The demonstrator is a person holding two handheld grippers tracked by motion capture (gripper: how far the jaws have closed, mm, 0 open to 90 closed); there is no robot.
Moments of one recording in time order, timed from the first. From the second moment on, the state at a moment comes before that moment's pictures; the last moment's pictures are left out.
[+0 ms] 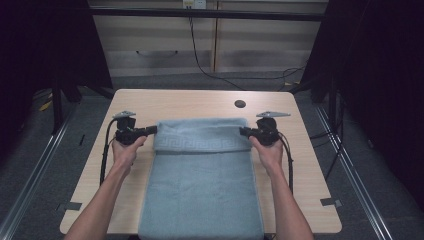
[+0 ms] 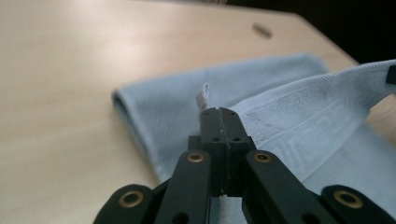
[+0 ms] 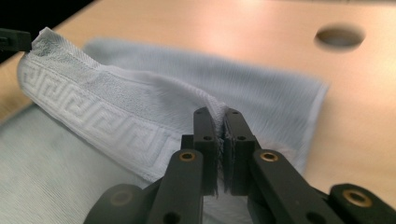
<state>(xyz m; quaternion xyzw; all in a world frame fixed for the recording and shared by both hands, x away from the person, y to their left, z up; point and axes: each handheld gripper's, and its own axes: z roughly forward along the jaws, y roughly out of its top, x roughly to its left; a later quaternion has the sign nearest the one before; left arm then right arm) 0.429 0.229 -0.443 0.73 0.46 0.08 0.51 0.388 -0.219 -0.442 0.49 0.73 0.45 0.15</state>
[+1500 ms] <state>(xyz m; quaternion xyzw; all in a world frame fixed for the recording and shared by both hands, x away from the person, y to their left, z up) 0.221 0.280 -0.443 0.74 0.34 0.04 0.58 0.171 -0.244 -0.433 0.39 0.74 0.54 0.08</state>
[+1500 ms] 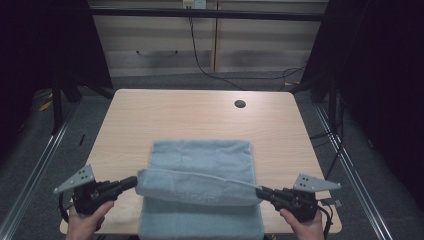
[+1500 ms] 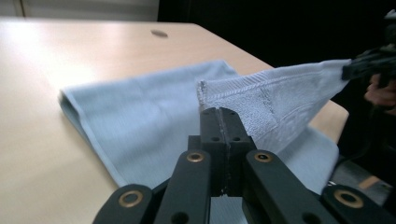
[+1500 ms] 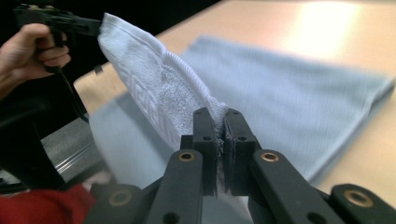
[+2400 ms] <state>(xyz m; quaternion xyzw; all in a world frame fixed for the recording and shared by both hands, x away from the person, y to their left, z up) 0.263 0.270 -0.482 0.78 0.36 0.02 0.52 0.207 -0.232 -0.458 0.40 0.76 0.51 0.07</state>
